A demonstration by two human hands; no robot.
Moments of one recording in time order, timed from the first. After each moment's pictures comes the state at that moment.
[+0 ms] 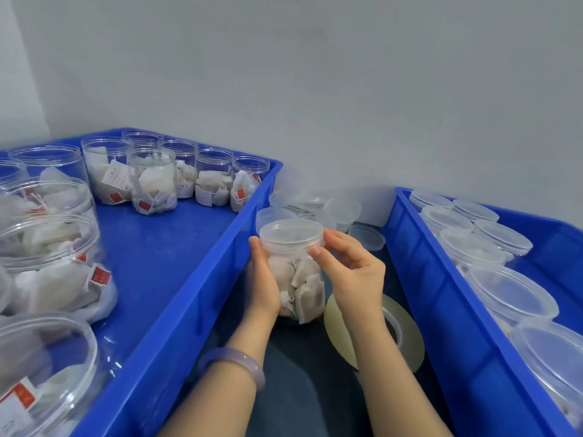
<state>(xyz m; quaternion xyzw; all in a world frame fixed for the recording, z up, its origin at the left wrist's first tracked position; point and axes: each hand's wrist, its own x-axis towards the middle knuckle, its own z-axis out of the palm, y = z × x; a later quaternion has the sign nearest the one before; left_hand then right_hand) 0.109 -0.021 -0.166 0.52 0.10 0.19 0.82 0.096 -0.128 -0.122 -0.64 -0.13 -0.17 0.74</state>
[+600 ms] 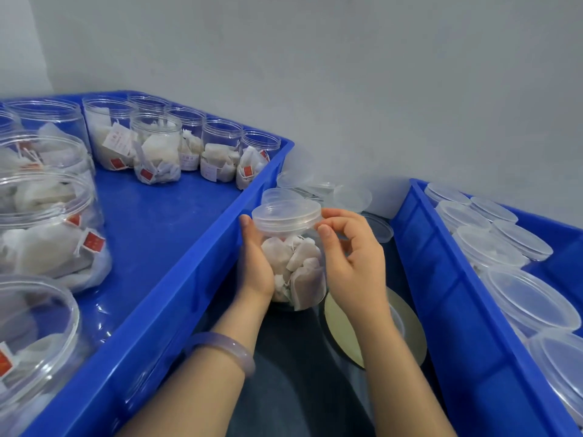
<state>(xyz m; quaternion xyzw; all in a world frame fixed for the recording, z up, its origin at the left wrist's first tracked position) 0.106 -0.017 -0.163 0.45 0.10 0.19 0.86 0.089 -0.126 -0.114 -0.79 -0.24 -0.22 0.52</state>
